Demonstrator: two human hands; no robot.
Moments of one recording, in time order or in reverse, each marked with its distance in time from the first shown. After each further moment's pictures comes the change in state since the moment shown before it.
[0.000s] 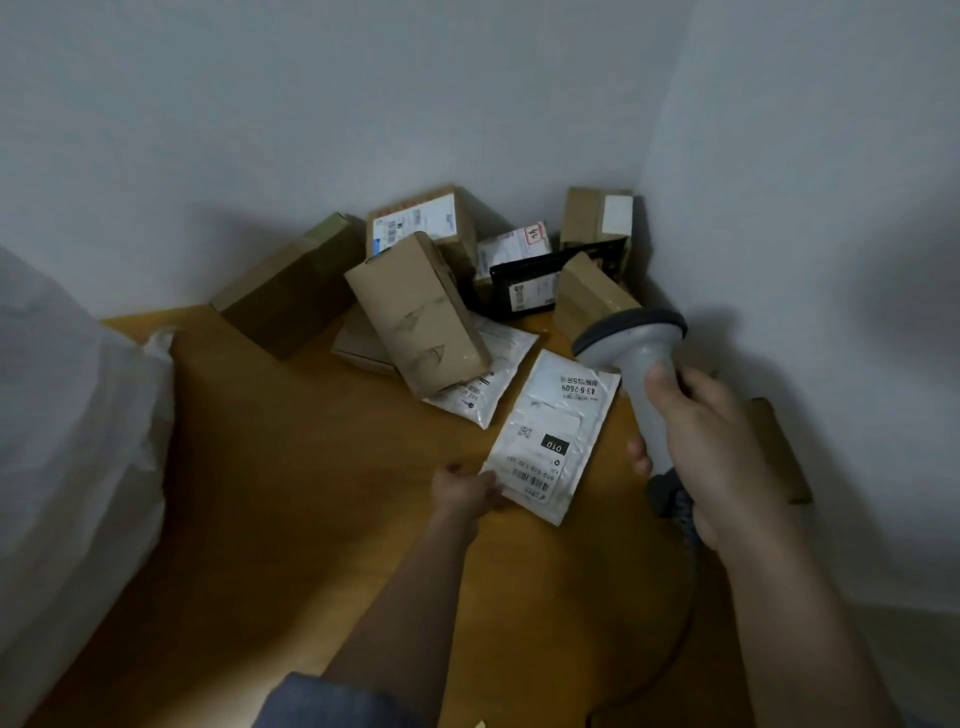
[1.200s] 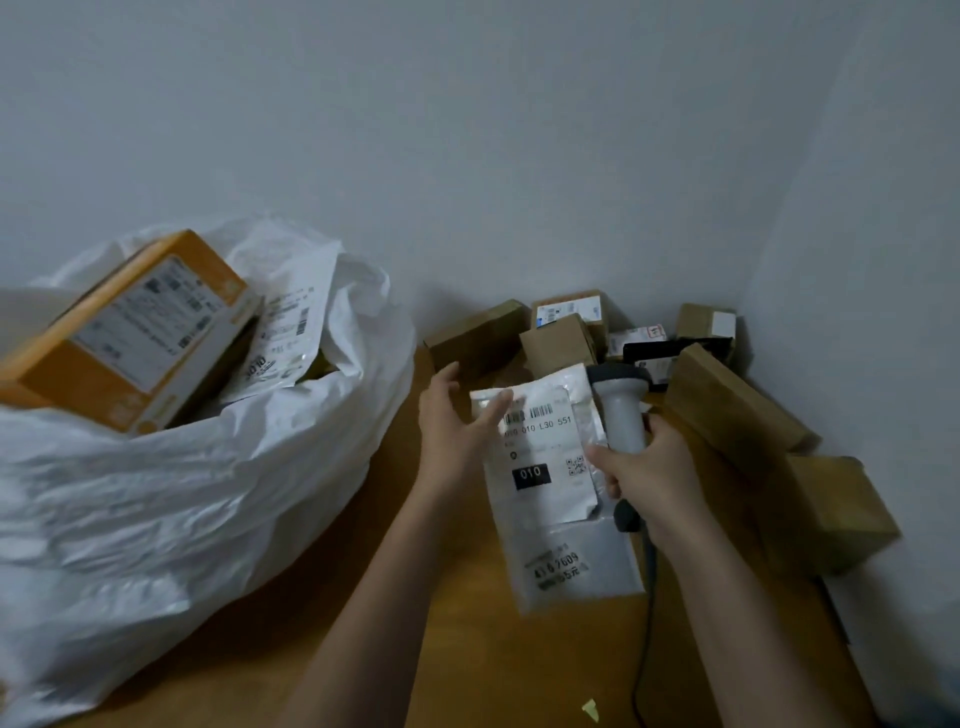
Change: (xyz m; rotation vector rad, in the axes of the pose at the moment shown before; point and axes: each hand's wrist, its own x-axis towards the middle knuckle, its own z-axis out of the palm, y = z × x) left_hand -0.217 0.075 -0.195 0.221 0.174 0.951; right_hand -0.130 0.014 0.111 -0.139 -0.139 -0.205
